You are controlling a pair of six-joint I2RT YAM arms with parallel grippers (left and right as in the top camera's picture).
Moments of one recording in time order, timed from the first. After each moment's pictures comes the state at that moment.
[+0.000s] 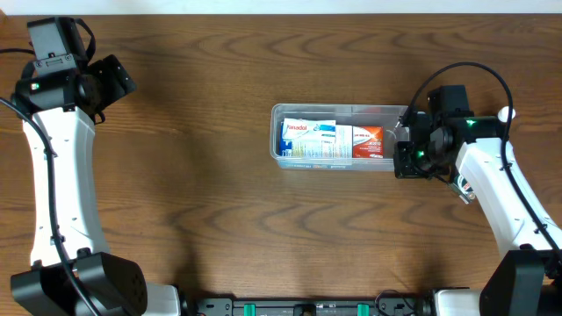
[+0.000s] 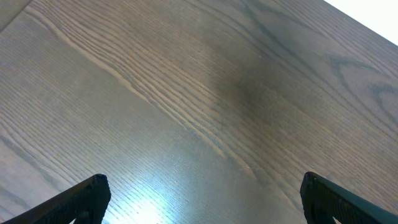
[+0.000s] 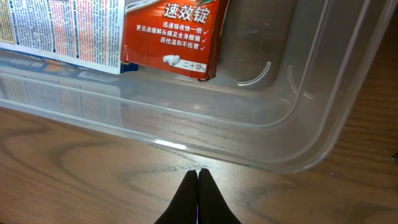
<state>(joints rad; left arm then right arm) 0.25 1.61 1.60 -0.96 -0.17 -0.33 0.06 1.54 1.10 -0.97 -0.23 0.02</state>
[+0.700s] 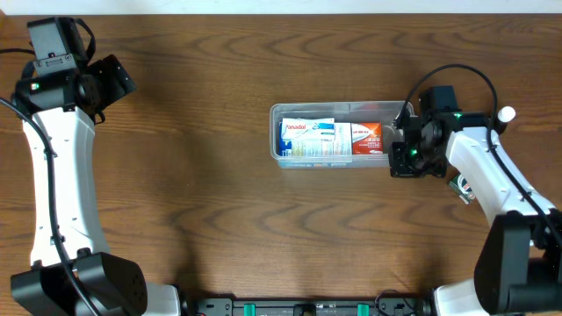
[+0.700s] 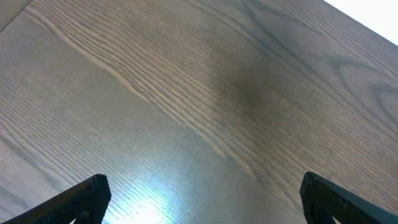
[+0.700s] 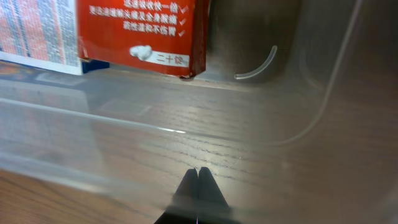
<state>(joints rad) 0.25 1.61 1.60 -0.96 -0.17 -0.33 0.06 1.65 1.10 -0.92 -0.22 0.02</state>
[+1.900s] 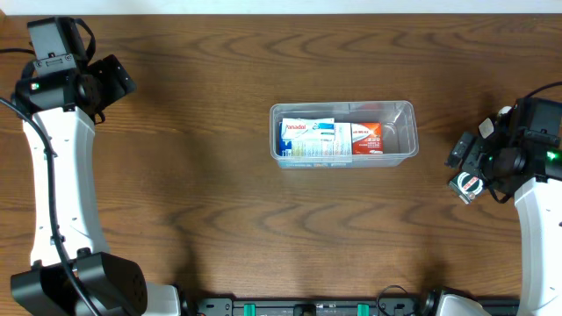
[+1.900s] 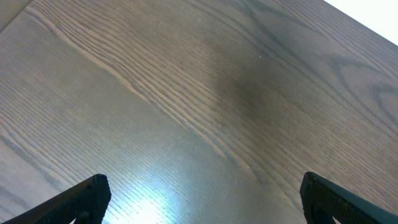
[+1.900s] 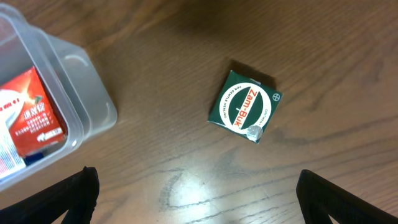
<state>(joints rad) 0.25 1.61 1.60 -0.96 -0.17 -0.33 -0.26 1.29 1.10 -1.00 0.01 0.26</state>
